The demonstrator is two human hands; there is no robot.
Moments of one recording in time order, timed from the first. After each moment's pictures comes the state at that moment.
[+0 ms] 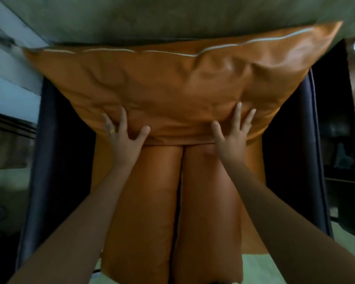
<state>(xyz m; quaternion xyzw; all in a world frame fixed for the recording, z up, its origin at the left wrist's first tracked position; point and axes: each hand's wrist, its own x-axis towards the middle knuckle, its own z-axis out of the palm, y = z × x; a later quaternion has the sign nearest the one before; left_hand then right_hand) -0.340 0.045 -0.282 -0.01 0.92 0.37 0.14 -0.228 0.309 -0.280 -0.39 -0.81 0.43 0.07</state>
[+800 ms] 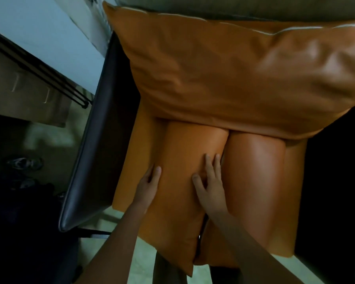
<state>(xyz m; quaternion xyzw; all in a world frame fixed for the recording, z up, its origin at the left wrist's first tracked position) -0.173 -0.088 -0.295 -0.27 0.75 0.48 0.37 -0.121 0.114 -0.289 -0.24 -0.79 0.54 -0.17</state>
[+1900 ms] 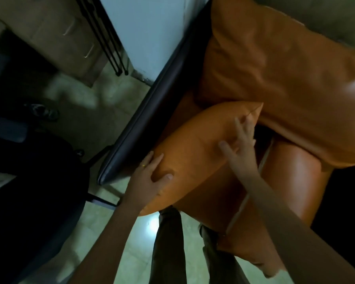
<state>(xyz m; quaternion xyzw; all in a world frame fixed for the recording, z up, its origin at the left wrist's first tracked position) -0.123 -0.227 -0.248 -0.15 0.85 0.42 0.29 -0.208 0.057 -0.261 -0.08 -0.88 0.45 -0.14</state>
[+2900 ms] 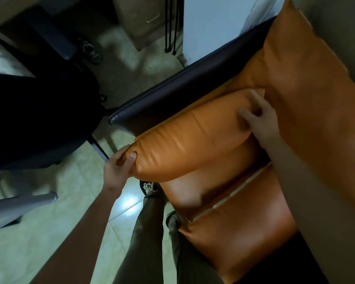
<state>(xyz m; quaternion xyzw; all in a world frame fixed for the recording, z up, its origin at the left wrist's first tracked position) 0.000 -0.184 -0.232 -0.51 0.64 0.58 -0.04 -0.323 0.086 -0.226 0.09 -0.86 0.44 -0.22</state>
